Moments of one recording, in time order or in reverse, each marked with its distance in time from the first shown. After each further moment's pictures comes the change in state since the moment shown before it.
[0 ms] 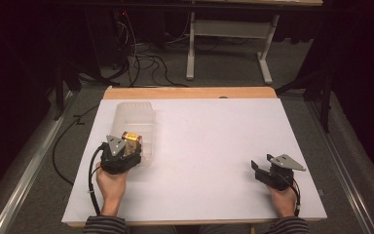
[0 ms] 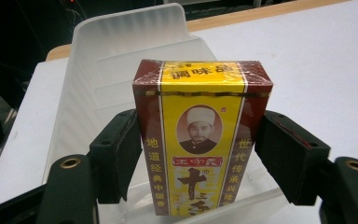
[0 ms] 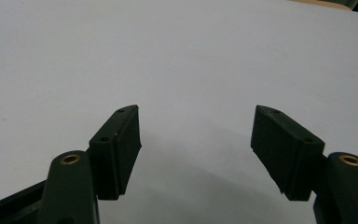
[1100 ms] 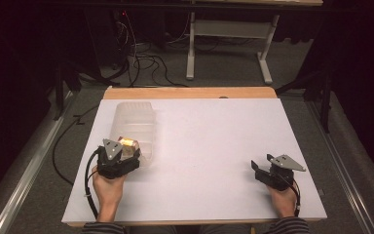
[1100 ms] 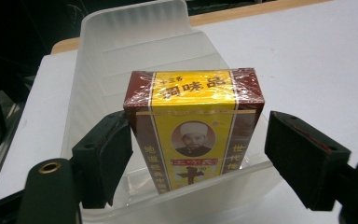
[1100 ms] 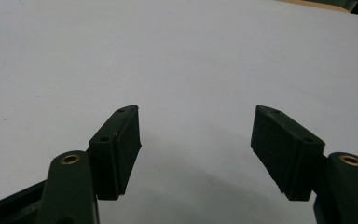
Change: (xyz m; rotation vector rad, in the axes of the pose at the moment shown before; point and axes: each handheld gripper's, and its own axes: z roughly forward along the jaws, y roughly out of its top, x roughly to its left) left arm 0.001 -0.004 -0.014 0.010 0.004 -0.006; right arm 0.000 0.000 0.000 -0.007 -0.003 -0.009
